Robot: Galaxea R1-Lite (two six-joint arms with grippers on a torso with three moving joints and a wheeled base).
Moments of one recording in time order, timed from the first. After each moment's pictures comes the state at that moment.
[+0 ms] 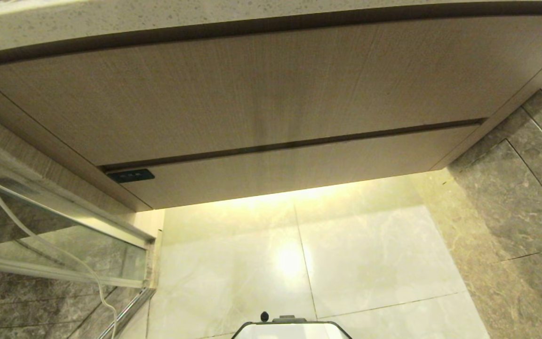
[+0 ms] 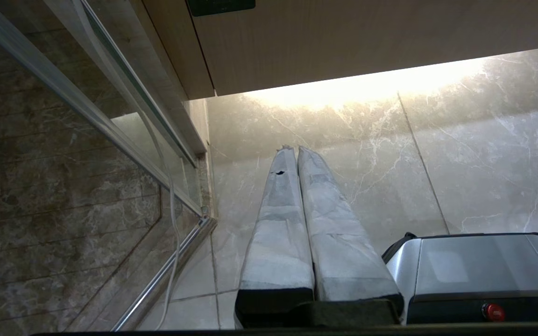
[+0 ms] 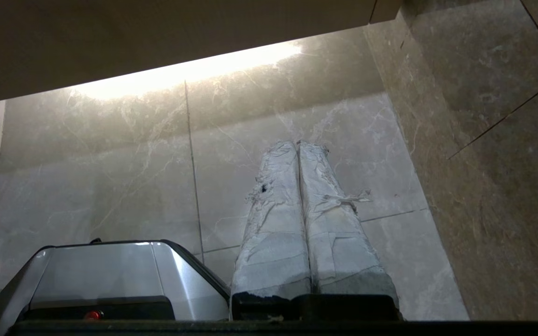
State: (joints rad) left arm 0.00 0.00 0.00 0.00 0.00 0.00; right arm 0.00 0.00 0.00 -0.01 -0.01 0.05
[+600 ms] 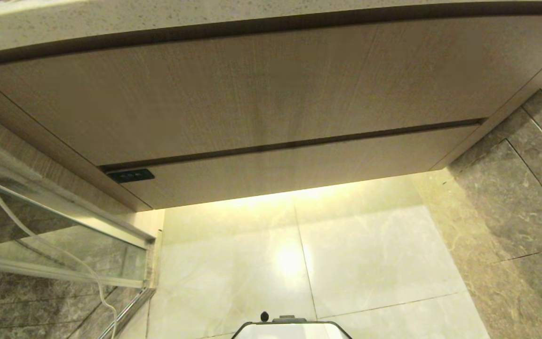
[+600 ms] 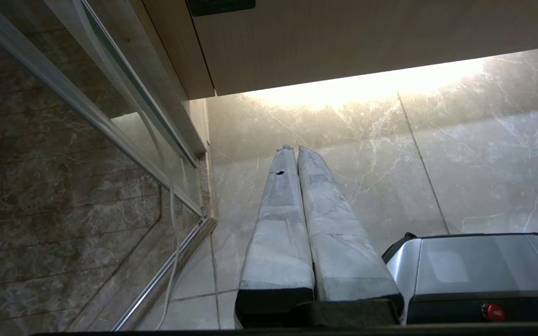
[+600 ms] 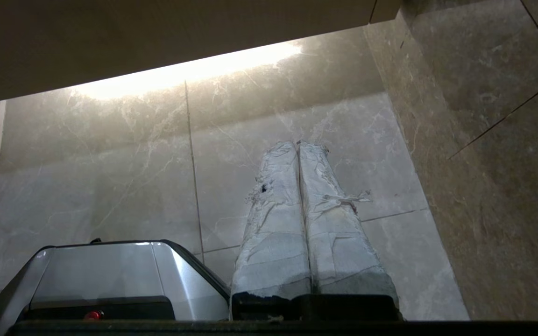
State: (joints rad) left arm 0.00 0.00 0.00 0.00 0.00 0.00; right arm 0.00 0.00 0.00 -0.01 -0.01 0.05
